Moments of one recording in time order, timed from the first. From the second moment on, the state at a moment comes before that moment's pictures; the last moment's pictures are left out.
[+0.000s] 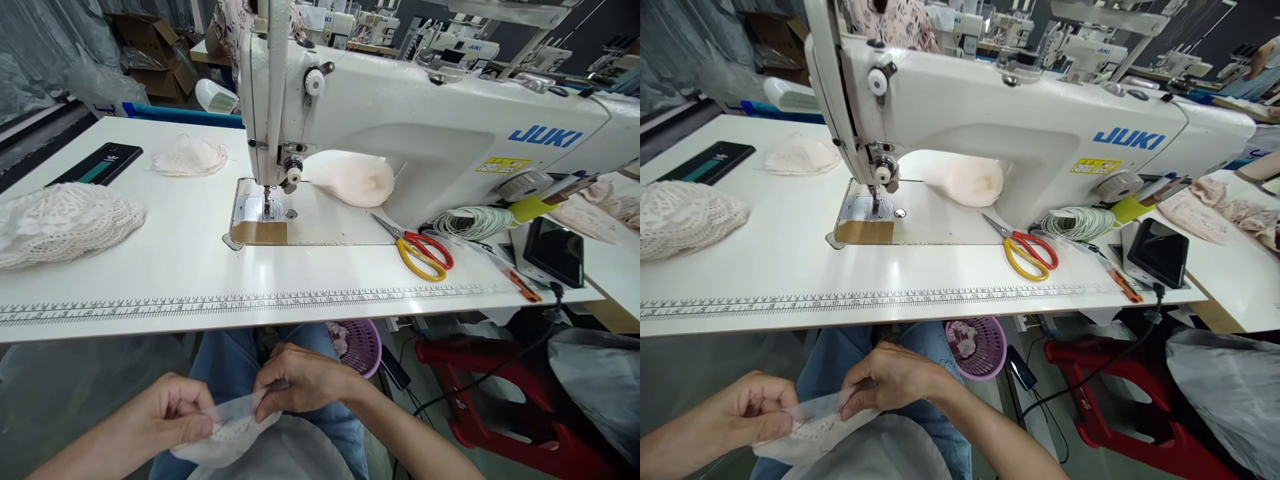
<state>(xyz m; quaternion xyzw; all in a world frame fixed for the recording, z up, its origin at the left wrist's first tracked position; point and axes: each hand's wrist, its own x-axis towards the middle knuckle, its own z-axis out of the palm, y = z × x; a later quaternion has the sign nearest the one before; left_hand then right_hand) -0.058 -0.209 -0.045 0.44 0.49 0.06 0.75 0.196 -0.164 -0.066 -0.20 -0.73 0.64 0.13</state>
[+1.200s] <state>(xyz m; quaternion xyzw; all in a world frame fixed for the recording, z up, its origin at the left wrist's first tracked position) -0.049 -0.208 -0.031 0.42 0.48 0.04 0.77 0.192 -0.152 -0.082 -0.18 -0.64 0.74 0.10</state>
